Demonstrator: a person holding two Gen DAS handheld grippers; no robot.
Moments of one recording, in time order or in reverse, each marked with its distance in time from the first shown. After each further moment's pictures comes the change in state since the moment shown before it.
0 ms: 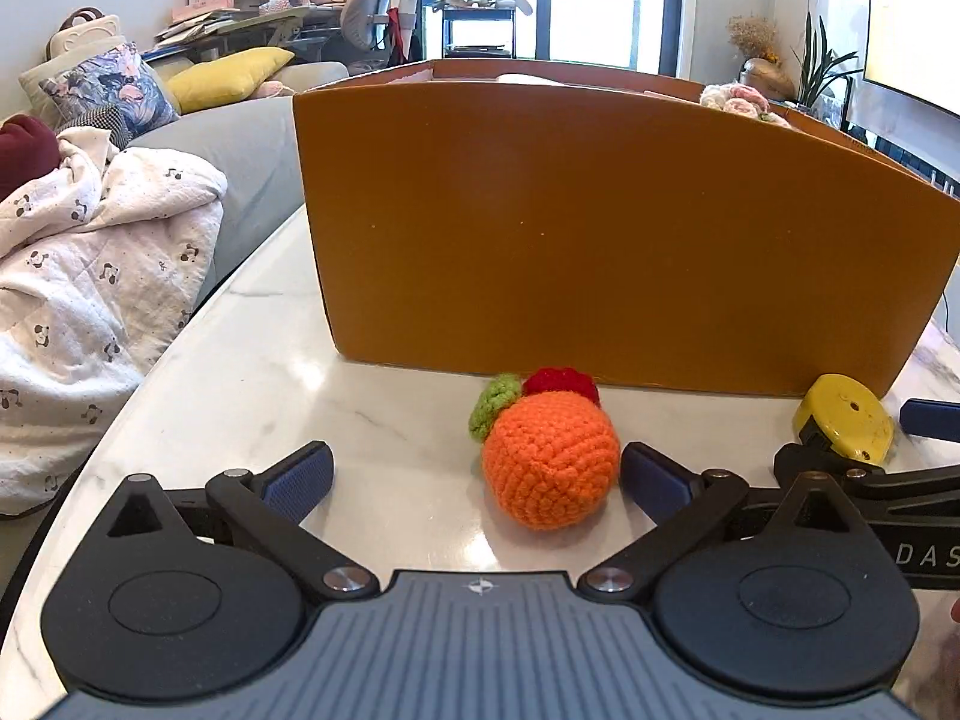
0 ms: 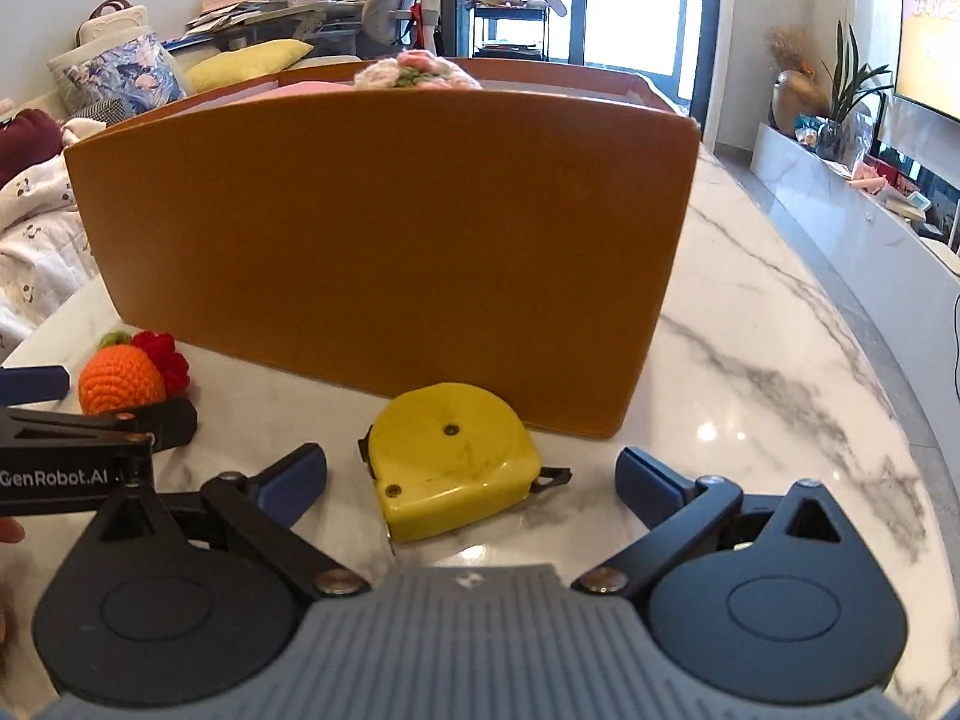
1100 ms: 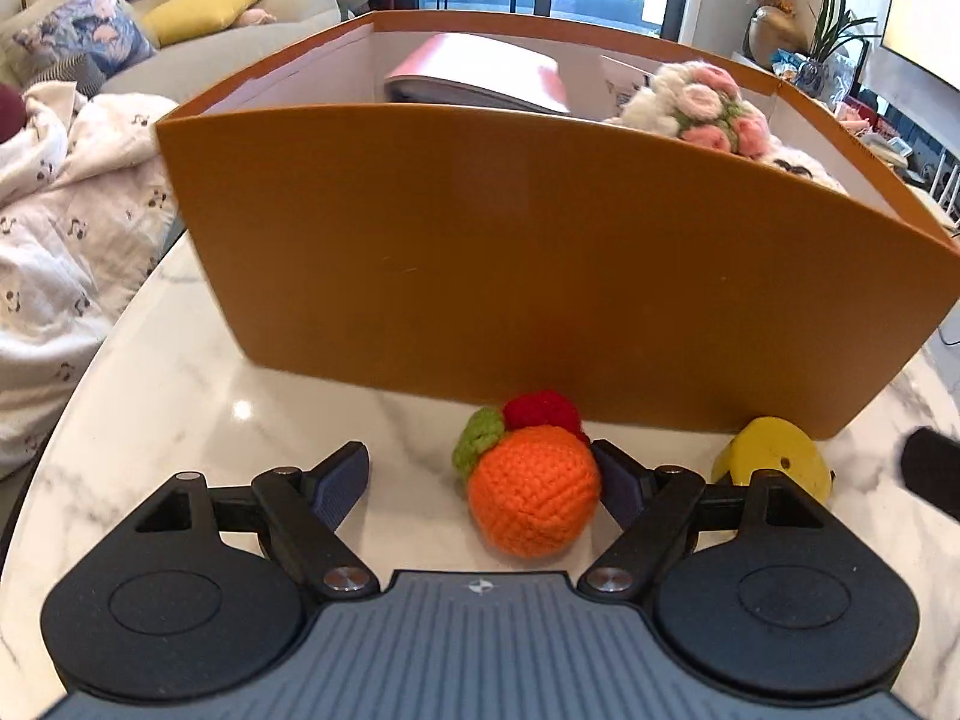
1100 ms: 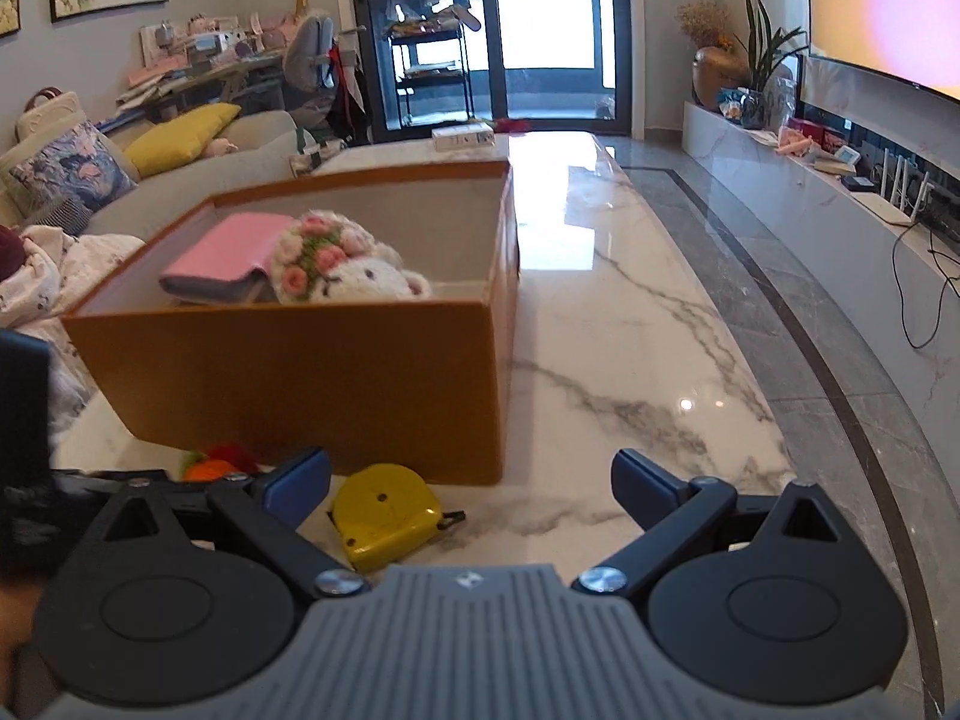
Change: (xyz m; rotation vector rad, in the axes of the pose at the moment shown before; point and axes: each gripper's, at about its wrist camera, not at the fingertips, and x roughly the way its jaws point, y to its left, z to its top) left arm 0.013 -0.023 0.028 -0.044 0.181 -0.024; right arm -0.068 -0.039 0.033 0.175 -0.012 -0.070
